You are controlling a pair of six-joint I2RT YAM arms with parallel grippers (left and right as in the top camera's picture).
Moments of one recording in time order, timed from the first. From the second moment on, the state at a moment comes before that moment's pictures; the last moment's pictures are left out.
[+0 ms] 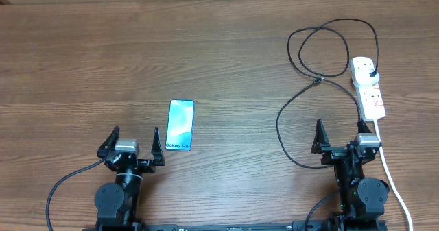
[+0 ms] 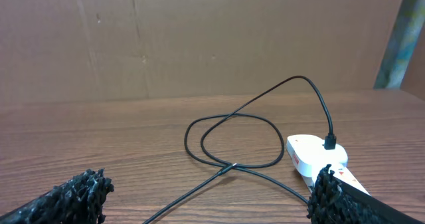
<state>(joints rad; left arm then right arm) -0.03 0.01 0.01 -0.07 0.02 -0.02 -0.02 0.01 0.02 -0.03 -0.02 0.04</state>
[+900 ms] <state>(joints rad) -0.03 0.01 0.01 -0.07 0.02 -0.02 -0.02 0.01 0.02 -0.03 -0.02 0.04</state>
